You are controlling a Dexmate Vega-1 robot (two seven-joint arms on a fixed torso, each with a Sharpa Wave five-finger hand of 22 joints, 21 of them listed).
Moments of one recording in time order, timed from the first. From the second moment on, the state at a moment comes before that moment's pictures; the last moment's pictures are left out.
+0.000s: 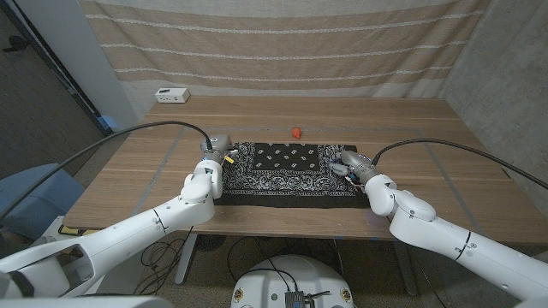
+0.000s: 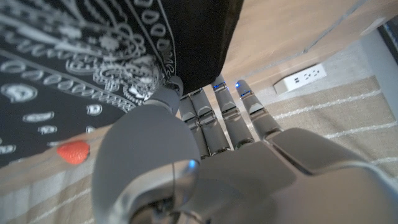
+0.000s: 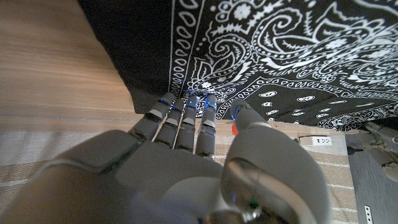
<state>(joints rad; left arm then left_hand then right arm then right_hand) 0.73 0.77 0.87 -1.81 0.66 0.84 0.22 0.99 0.18 0.49 -0.16 0.18 0.94 -0.03 0.38 0.18 0.93 -0.13 0.46 0.33 0.69 -0.07 0.44 0.31 0.33 0.07 0.39 0.22 -0.94 -0.86 -0.74 -2.01 -0.34 -0.67 -0.10 0.59 0.19 0.45 -0.05 0.18 0.56 0.02 0.23 0.19 0.46 0.05 0.24 0.19 0.25 -0.02 0.26 0.21 0.34 0.03 0.22 0.18</state>
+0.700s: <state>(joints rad) 0.80 0.78 0.76 -1.99 0.75 0.68 0.32 1.00 0.18 0.49 -0.16 0.19 0.94 -0.03 0.38 0.18 0.93 -0.12 0.49 0.36 0.70 -0.06 0.44 0.32 0.33 0.07 0.40 0.23 -0.94 -0.86 -0.75 -1.99 -0.32 -0.66 -0.11 0.60 0.19 0.47 -0.06 0.18 0.57 0.02 0.23 0.19 0.46 0.05 0.24 0.18 0.25 -0.02 0.26 0.20 0.34 0.03 0.22 0.18</state>
